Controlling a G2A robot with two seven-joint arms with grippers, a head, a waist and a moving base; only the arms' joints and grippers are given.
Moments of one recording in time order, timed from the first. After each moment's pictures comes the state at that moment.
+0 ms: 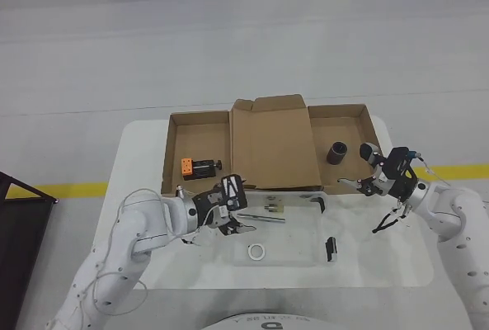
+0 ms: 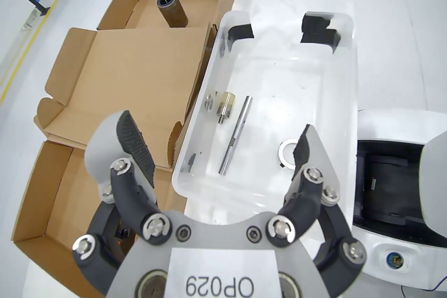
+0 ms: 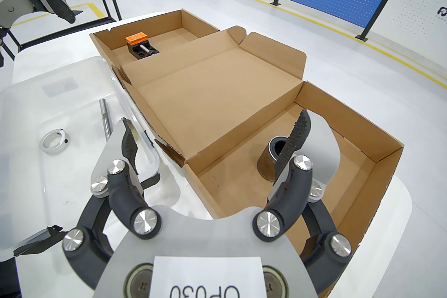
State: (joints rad) left arm 1.44 -1.05 -1.11 -2.05 1.25 -0.76 -0.61; right arm -1.58 -0.96 1.66 -1.58 -1.10 -0.96 0.01
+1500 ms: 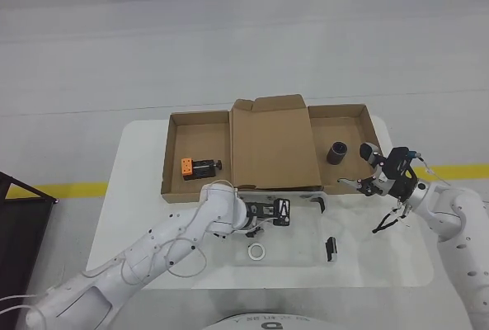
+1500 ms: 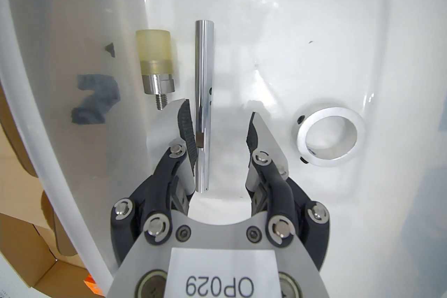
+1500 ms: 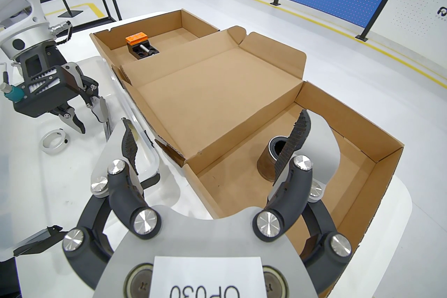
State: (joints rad) left arm 0.98 -1.21 -0.54 -1.58 1.22 -0.72 -0.95; right arm -1.58 -0.96 1.66 -1.58 -1.10 -0.96 0.01
